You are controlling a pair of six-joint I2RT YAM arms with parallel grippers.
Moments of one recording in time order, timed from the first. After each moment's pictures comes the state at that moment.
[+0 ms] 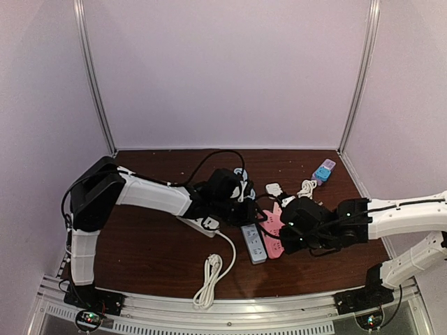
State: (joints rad) left arm -0.98 2.11 1.36 0.11 0.34 -0.86; right arm 1.16 1.25 0.82 -0.58 0.44 0.68
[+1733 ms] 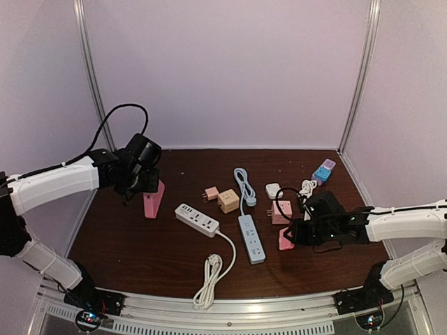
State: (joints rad) left arm -0.70 1.41 1.12 -0.63 -0.53 -0.50; right arm 0.79 1.20 0.52 -0.15 0.03 0.85
